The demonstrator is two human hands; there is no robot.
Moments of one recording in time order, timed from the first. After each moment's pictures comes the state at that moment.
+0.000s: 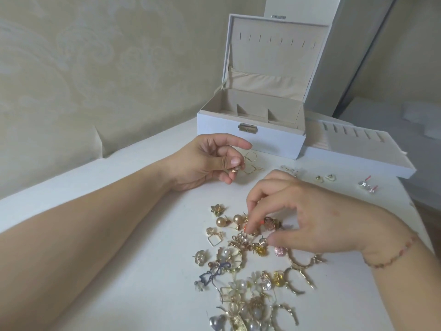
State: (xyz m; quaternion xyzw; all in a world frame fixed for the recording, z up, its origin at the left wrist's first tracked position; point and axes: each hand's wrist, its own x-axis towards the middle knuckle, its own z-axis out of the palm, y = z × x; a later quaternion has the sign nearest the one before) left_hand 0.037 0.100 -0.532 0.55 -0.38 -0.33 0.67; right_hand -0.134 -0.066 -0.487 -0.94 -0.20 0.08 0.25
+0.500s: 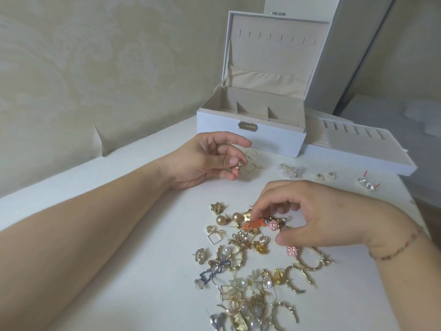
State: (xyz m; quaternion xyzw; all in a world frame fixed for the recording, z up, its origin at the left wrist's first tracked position) left_hand 0.039 0.101 -0.532 0.54 -0.37 -0.35 0.67; right_hand -0.134 -0.077 -0.489 -0.94 -0.14 0.14 0.27
